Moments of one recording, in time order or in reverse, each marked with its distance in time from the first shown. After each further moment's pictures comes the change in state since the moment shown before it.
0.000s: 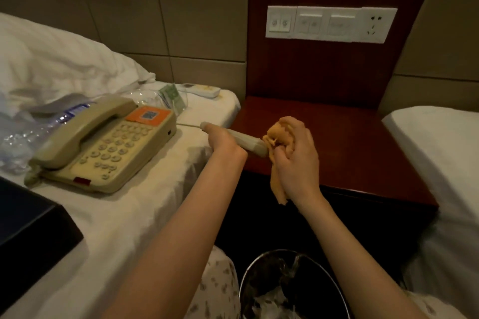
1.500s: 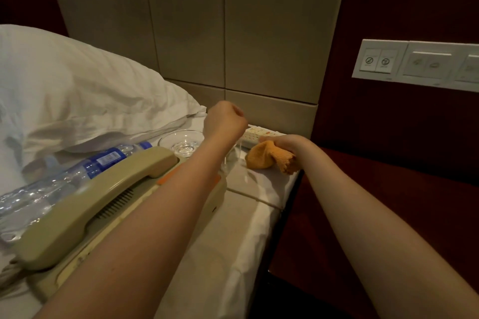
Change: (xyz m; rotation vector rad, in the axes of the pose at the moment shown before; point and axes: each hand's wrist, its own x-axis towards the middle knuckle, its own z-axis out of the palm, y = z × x) left_hand 0.157 0.160 0.044 1.413 0.086 0.884; right_hand 0.256 -0.006 0.211 -0.147 -0.943 0.604
